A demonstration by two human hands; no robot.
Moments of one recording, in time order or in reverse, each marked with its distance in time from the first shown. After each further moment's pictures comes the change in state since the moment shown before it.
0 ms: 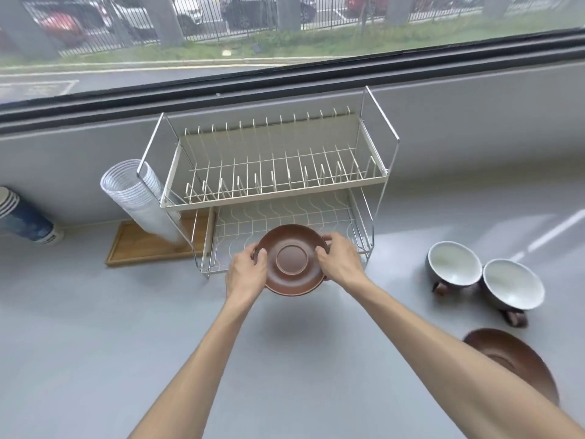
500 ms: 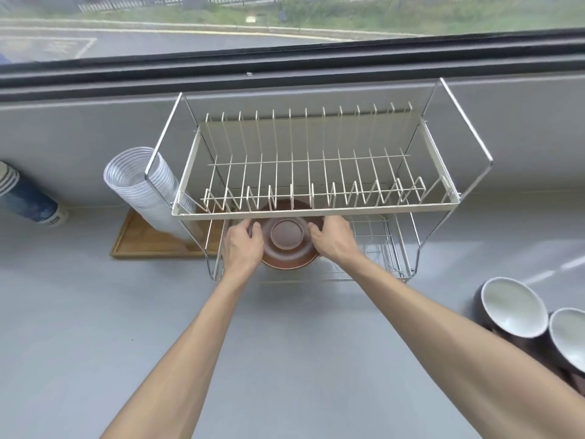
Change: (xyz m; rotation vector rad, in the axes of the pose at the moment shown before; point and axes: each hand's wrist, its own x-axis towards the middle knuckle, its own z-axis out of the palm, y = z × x) left_hand 0.104 0.006 -0.021 0.081 0.151 -0.075; right_hand 0.089 -0.070 0.037 -0.081 -0.092 -0.035
